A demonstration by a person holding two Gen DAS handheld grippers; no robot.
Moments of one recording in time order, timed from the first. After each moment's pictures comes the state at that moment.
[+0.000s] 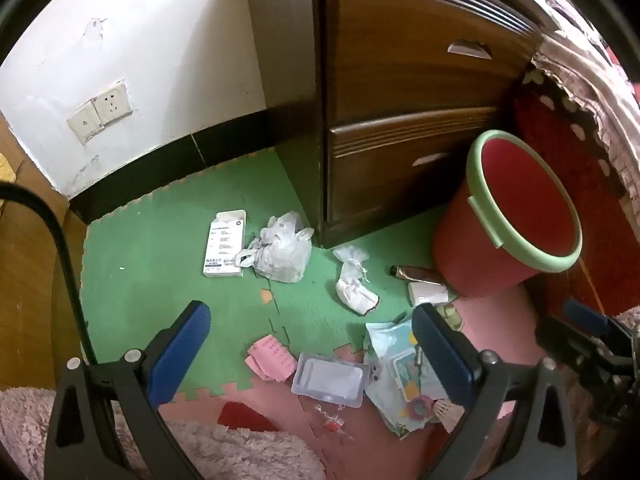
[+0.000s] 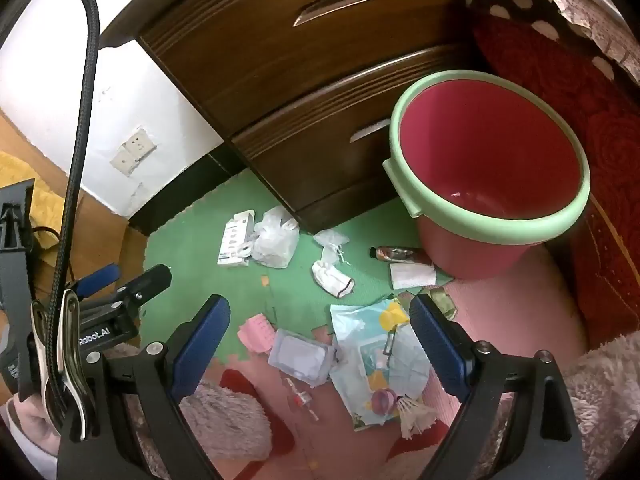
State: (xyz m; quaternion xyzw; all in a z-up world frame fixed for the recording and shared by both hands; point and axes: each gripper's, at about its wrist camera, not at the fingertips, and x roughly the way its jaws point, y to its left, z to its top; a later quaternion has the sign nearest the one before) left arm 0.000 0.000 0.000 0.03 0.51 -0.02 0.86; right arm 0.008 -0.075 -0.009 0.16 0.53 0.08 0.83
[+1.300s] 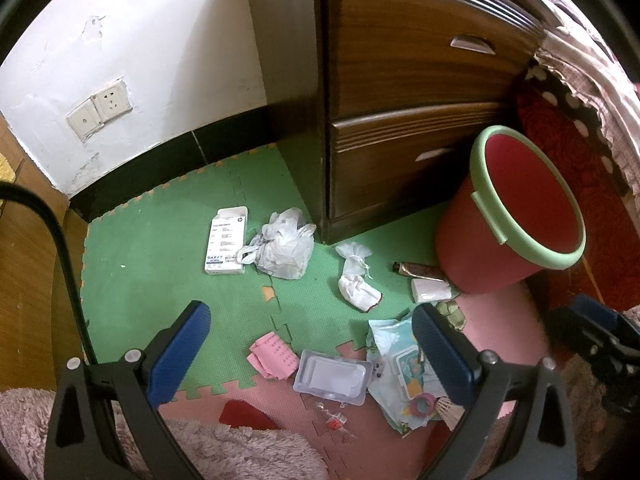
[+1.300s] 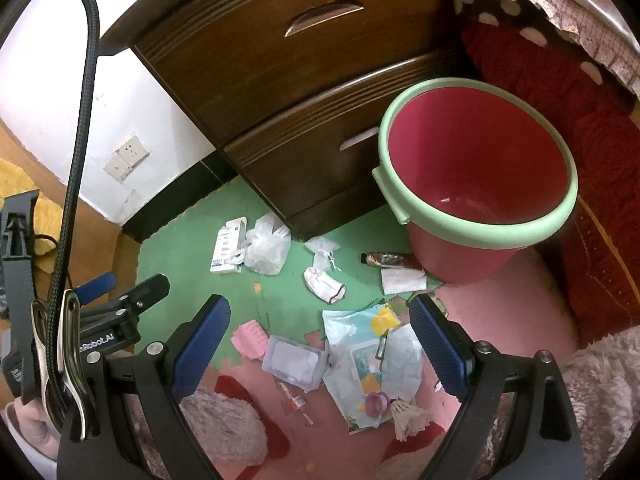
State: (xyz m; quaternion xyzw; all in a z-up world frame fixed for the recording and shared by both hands) left arm -0.002 0.001 -0.004 0.03 0.51 -0.01 0.86; right arm 0.004 -0.085 -0.002 0.16 0.52 0.08 0.84
